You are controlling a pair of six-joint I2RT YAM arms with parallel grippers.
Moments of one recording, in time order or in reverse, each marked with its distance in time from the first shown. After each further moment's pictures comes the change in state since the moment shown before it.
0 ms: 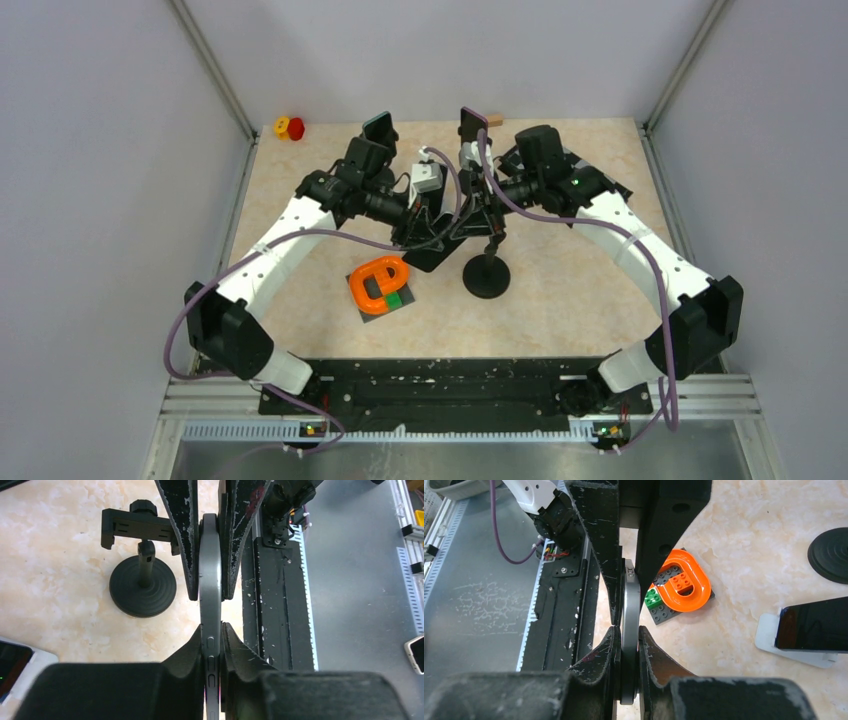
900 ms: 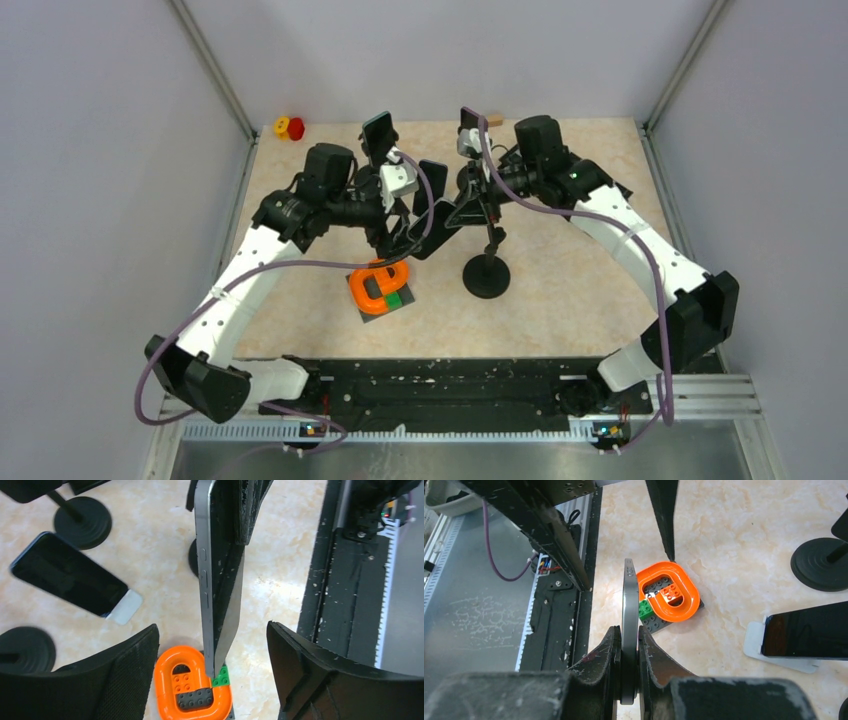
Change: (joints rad) left arm 0.045 -0.246 -0.071 0.023 -0.339 0.004; right arm 0.000 0.042 0.064 0.050 0.014 0.082
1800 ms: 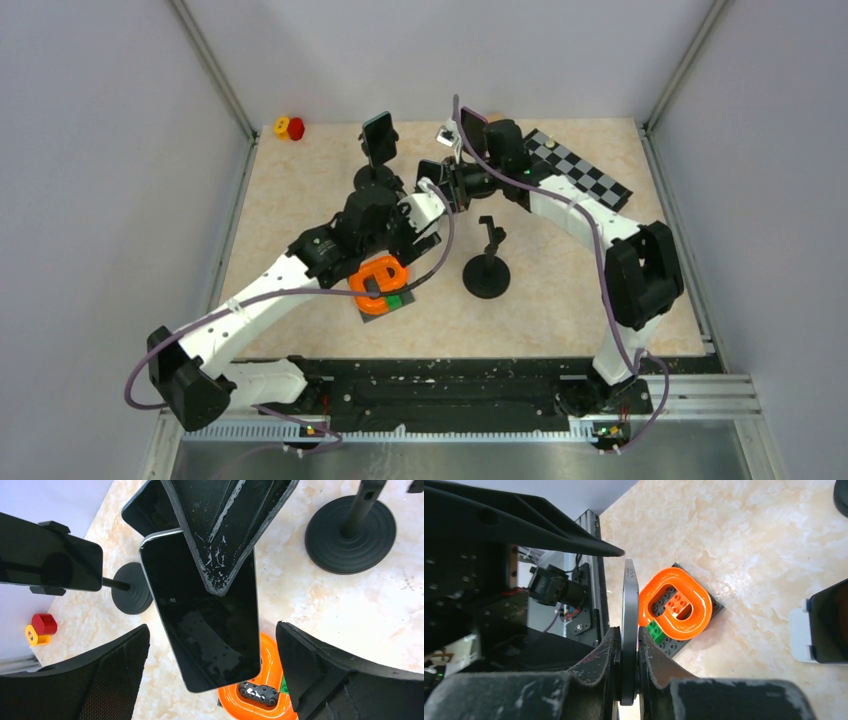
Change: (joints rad) left arm -0.290 -0.035 -0.257 0.335 -0.796 -0.033; right arm 0.000 0.281 -0.021 0.404 0.012 0.571
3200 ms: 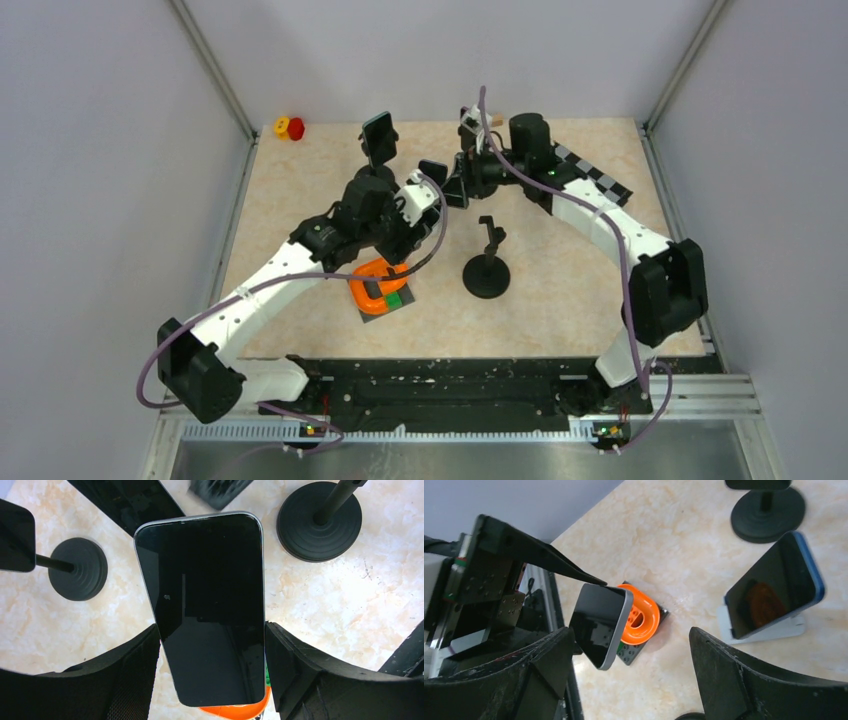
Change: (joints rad) left arm 0.123 0.043 0.015 -0.076 0.214 -0.116; right arm -0.063 -0.161 -0.064 0.003 0.213 -0.100
